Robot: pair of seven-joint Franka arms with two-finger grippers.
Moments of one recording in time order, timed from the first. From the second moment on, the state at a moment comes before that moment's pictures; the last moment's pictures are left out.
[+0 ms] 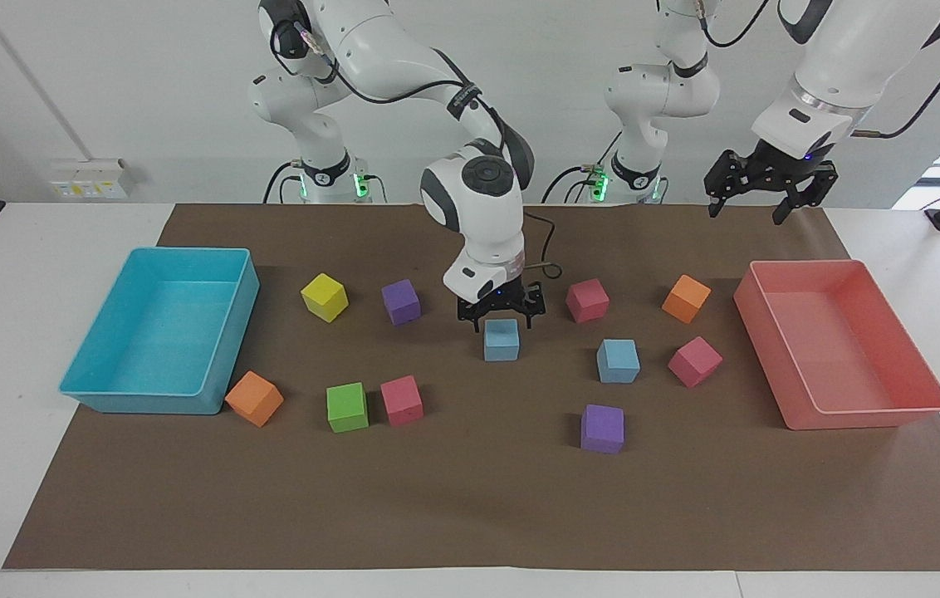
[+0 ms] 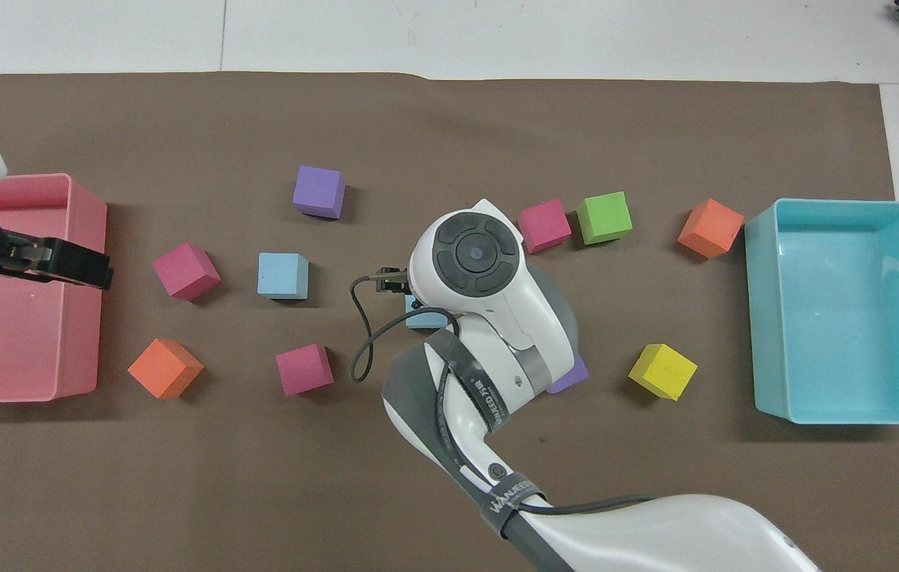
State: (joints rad) left arm -0.15 -0.01 -0.01 -1.53 -0.03 1.50 0.04; right arm 0.59 0.42 -0.01 -1.61 0.06 2.18 0.59
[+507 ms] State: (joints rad) left arm -0.15 -0.01 -0.01 -1.53 -0.03 1.52 0.03; right arm 0.44 0.21 -0.01 -1.67 0.06 1.96 0.54
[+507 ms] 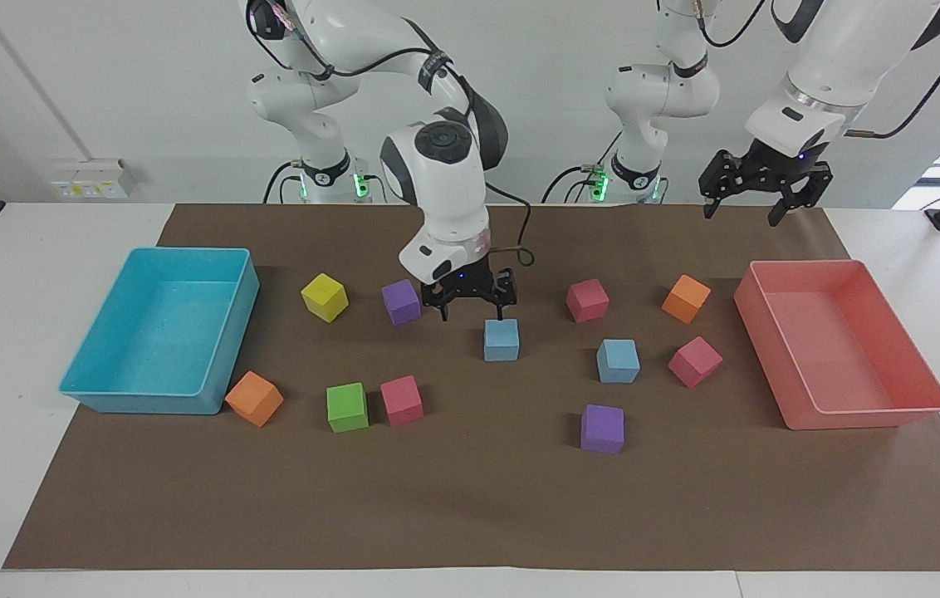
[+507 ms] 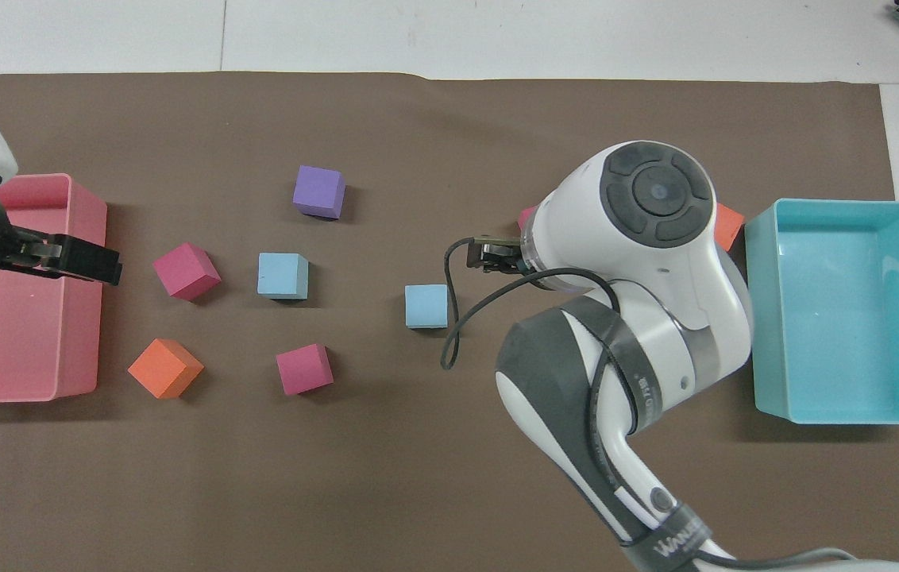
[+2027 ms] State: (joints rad) left arm -0.08 -0.04 0.04 -1.53 -0.03 1.19 0.03; right arm 0.32 0.34 -0.01 -1.93 0.94 2.22 0.27
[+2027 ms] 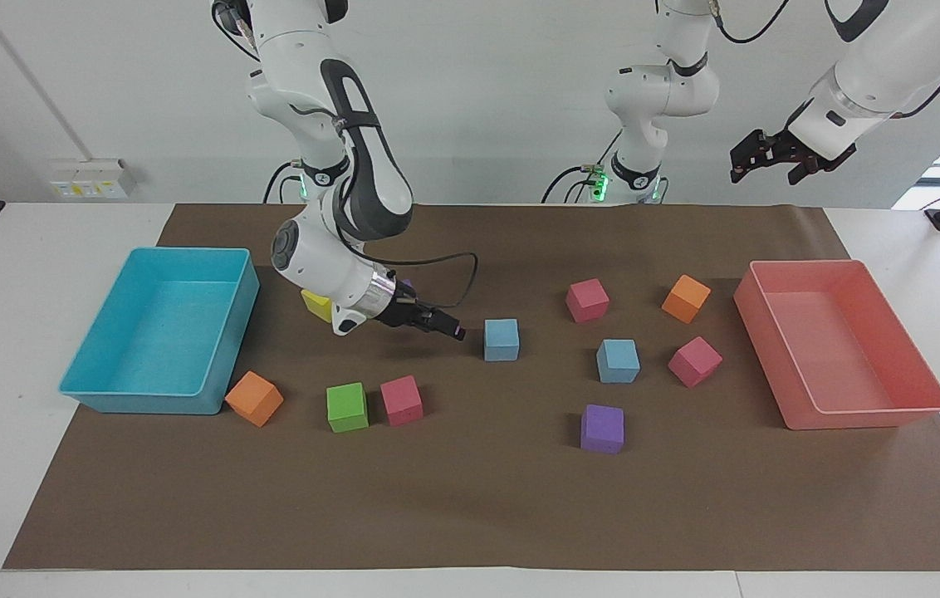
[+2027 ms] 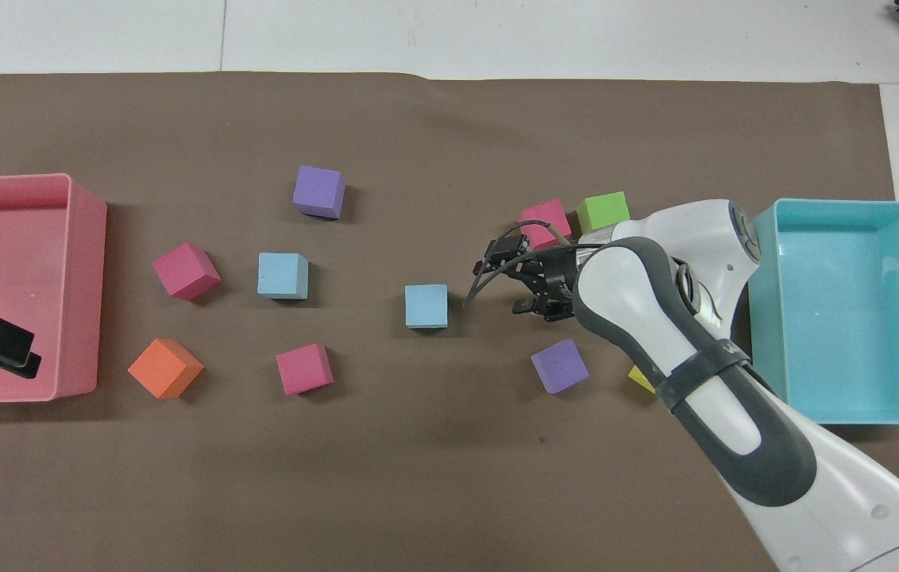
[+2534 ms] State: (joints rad) left arm -0.08 -0.04 0.04 -1.53 -0.03 1.19 0.03; right arm 0.32 0.36 -0.01 -1.93 0.94 2.22 0.26
